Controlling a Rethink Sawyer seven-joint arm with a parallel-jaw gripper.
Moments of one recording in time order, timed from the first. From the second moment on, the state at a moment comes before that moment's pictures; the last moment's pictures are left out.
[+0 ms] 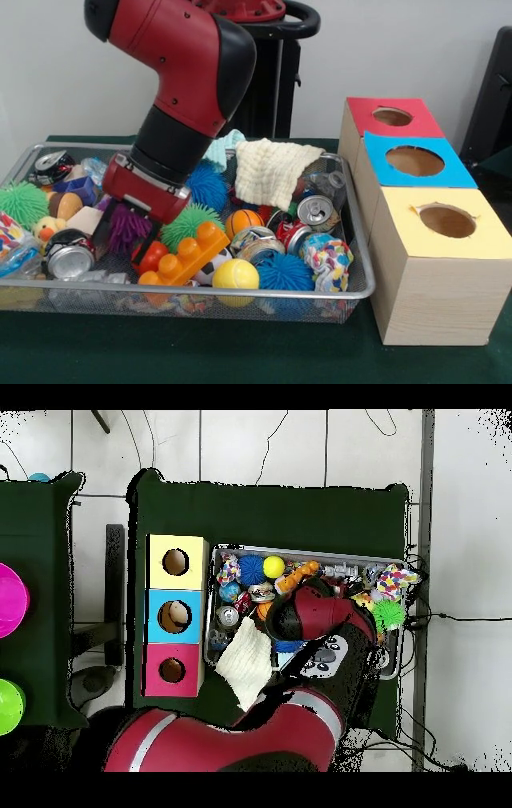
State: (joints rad) arm -0.05 -0.24 -0.51 1.38 -0.17 0.04 1.95
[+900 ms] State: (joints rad) arm -0.04 -0.26 -0.51 1.39 -0.17 0.07 1.95
